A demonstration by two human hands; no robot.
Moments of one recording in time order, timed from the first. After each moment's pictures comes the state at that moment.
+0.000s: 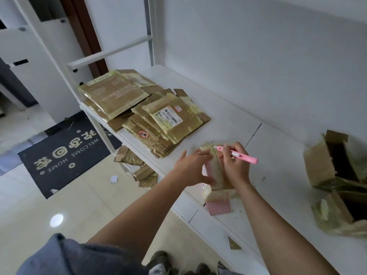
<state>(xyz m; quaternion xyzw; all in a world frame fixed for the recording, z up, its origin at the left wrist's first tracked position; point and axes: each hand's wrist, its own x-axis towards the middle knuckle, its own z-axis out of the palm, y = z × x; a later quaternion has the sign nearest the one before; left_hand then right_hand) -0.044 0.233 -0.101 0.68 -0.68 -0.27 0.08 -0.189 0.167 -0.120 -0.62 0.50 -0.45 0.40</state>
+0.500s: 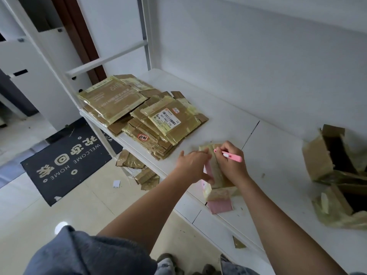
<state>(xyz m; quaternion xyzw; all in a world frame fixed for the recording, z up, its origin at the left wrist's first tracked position) -0.051 0.229 -0.079 0.69 -0.68 -0.25 0.00 -0.194 0.164 -0.119 -0.73 0.50 -0.32 0.33</state>
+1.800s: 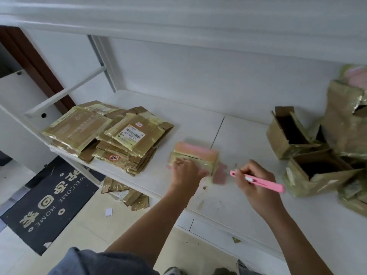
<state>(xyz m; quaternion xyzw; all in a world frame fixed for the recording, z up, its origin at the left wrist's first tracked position) -0.133 0.225 -0.093 0.74 -0.66 -0.02 -0.11 -0.333 0.250 -0.067 -0.71 0.46 -0.44 0.31</state>
